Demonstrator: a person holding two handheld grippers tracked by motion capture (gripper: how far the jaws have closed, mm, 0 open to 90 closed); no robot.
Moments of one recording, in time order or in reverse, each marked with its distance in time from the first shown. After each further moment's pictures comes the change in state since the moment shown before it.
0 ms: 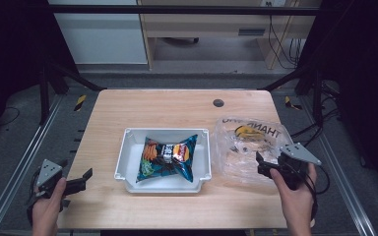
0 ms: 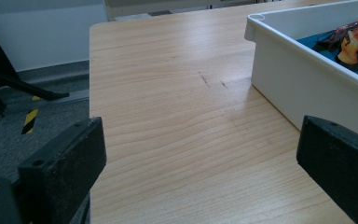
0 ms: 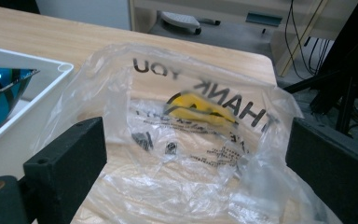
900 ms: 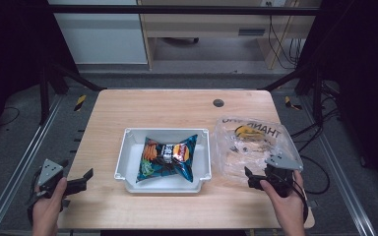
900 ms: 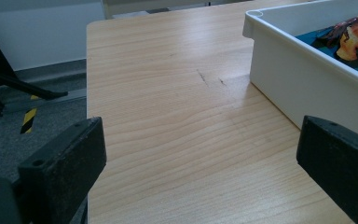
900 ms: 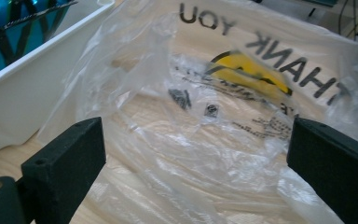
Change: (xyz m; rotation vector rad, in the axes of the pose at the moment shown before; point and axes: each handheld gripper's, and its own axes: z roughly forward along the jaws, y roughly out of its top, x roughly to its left) left arm -0.001 0.000 0.002 0.010 -0.010 0.006; right arm 0.018 -0.034 0.019 0.095 0.141 -0.104
